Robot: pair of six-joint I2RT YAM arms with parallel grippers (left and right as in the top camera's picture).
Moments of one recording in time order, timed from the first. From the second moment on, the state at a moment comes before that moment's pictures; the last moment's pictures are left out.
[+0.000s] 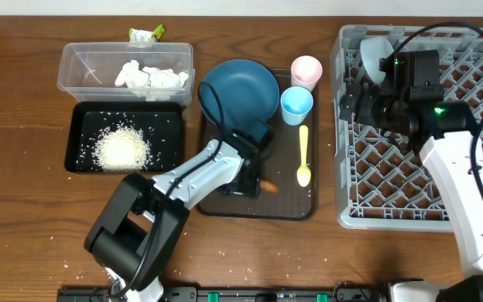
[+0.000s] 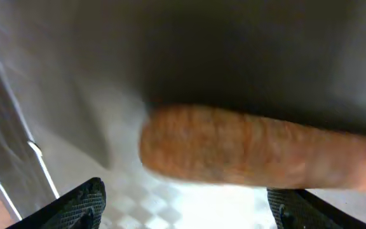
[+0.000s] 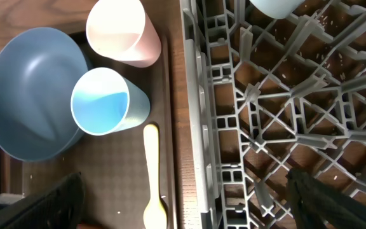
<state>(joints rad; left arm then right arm) -0.63 1.85 1.13 -0.86 -0.07 -0.53 0.11 1.49 1.31 -0.80 -0.11 0.34</state>
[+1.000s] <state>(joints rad) -0.65 1.89 1.19 -0.70 -0.01 0.47 0.11 1.49 1.31 -0.82 -0.10 0.33</state>
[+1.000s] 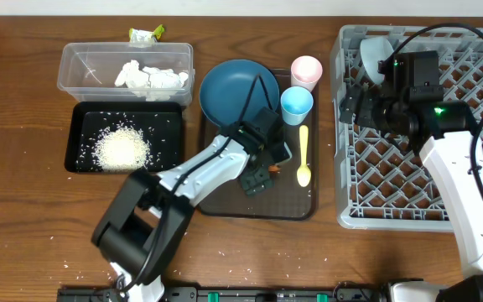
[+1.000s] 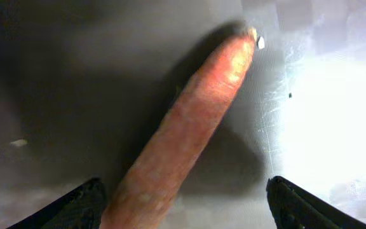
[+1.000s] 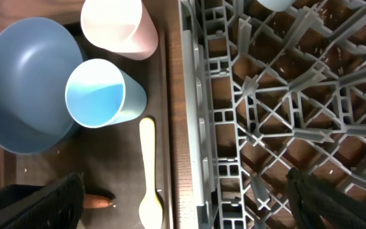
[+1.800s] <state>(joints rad) -0.65 1.85 1.19 -0.74 -0.19 0.23 0.11 1.49 1.31 -0.83 -0.08 0.33</state>
